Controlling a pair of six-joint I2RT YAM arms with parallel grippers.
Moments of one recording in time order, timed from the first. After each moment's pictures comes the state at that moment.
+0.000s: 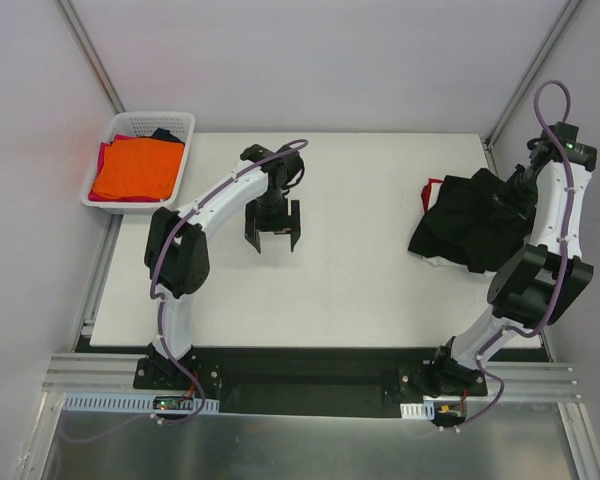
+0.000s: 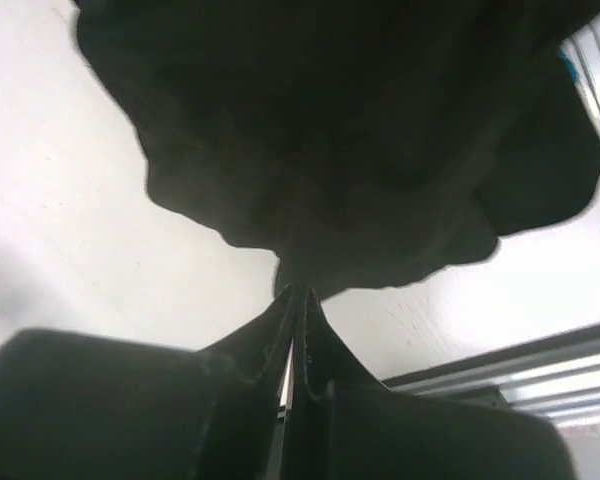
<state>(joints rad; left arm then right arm) -0.58 2.01 1.85 -1.40 0.10 -0.62 -0.40 1.71 1.77 -1.31 -0.04 0.35</state>
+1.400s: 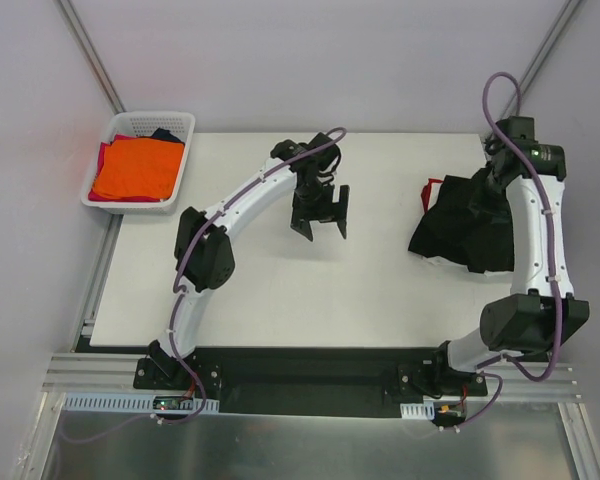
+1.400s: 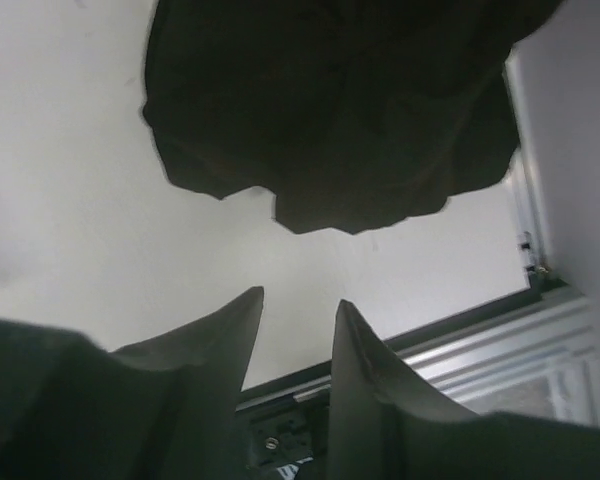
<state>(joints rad) -0.69 2.20 2.18 -1.27 0.34 -0.63 -0.05 1.50 1.72 -1.36 0.26 0.31</state>
